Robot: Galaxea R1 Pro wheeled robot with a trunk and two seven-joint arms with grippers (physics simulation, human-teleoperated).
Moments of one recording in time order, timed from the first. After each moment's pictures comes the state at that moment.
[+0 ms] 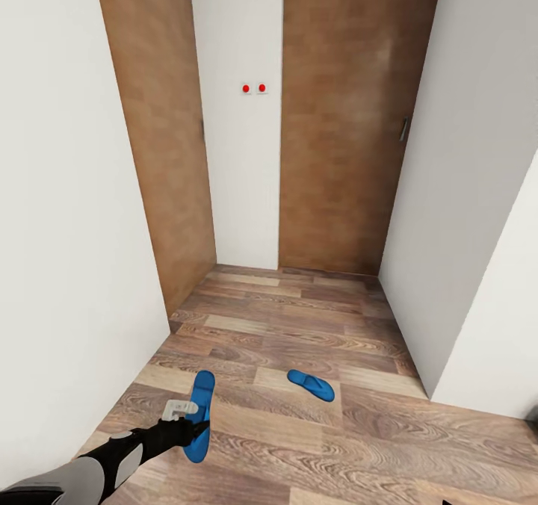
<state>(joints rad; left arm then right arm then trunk) -0.70 0.11 -0.03 -0.02 0.09 -0.10 -0.55 -0.01 -0.43 -0.20 -0.65 -0.66 0.25 0.78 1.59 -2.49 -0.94</state>
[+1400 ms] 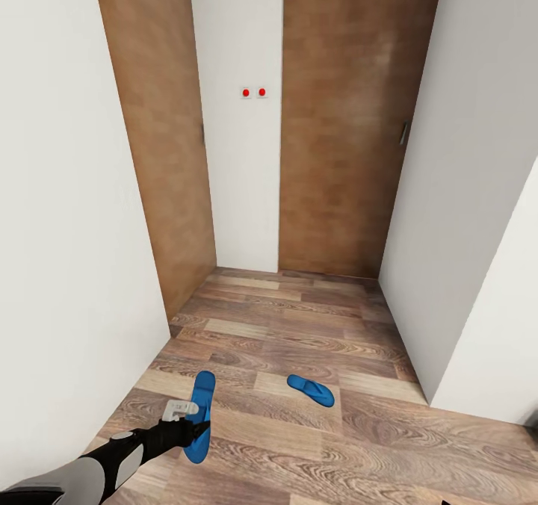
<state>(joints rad) -0.69 0.11 -0.04 -0.02 0.09 -0.10 -0.55 -0.01 -0.43 -0.20 -0.65 -0.66 0.25 0.78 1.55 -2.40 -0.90</state>
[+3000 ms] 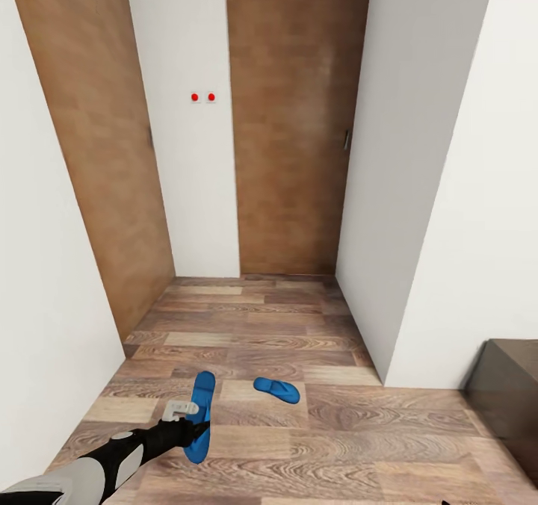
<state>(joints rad) -0.69 0.11 -0.04 -0.01 0.09 -0.10 -0.55 -0.01 -0.43 -0.20 -0.65 -0.66 0.25 0.78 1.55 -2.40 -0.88</state>
